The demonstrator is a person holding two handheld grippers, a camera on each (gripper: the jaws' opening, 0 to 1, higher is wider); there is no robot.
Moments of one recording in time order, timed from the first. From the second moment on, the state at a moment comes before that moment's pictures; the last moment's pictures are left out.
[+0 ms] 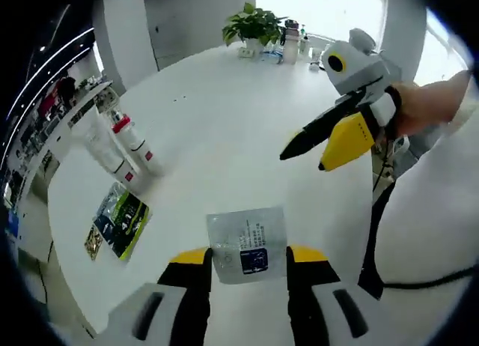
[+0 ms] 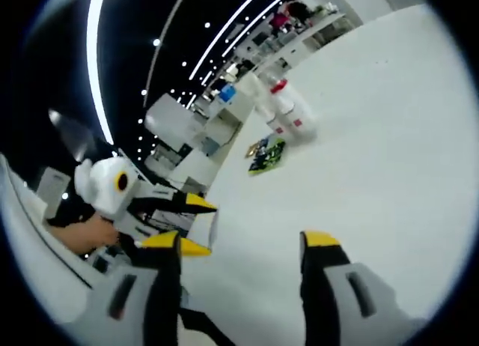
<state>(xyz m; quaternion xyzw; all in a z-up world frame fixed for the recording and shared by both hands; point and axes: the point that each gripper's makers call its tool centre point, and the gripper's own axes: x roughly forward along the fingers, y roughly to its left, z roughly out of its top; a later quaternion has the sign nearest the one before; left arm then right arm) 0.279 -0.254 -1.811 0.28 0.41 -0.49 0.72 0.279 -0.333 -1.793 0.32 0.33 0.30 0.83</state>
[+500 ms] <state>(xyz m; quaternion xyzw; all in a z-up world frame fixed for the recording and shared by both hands) 0.232 -0.304 -1.799 0.40 0.33 -0.56 0.65 0.248 -0.304 -1.806 0.33 0.40 0.35 0.78</state>
